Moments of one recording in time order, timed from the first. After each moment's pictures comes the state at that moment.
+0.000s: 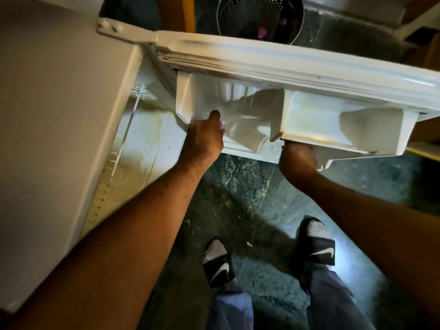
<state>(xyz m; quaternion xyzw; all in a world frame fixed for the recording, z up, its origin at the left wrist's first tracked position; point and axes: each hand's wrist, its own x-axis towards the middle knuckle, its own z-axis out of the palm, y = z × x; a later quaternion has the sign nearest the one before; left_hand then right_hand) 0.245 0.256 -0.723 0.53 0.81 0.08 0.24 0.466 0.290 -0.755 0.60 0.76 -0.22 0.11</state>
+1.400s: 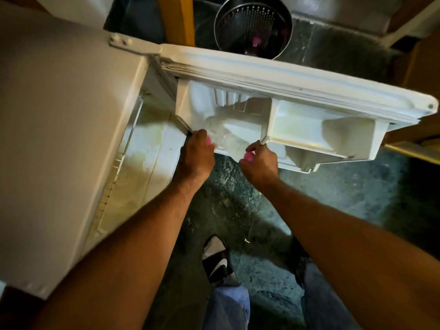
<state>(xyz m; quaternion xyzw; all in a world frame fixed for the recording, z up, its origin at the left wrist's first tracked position) 0.258 0.210 -0.689 0.48 0.83 0.13 0.24 0.410 0.245 -0.705 0.70 0.52 -0.48 -0.05</state>
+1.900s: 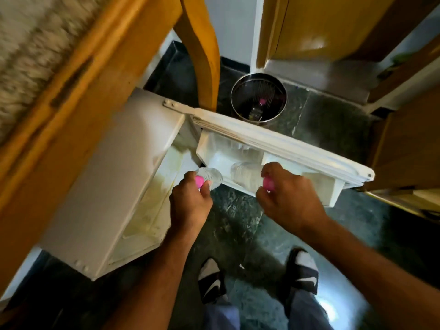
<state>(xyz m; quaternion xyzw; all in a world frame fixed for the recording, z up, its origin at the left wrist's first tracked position) 0.280 0.154 -0.534 0.35 0.90 0.17 0.18 0.454 0.240 -0.466 0.48 0.83 -0.29 -0.02</state>
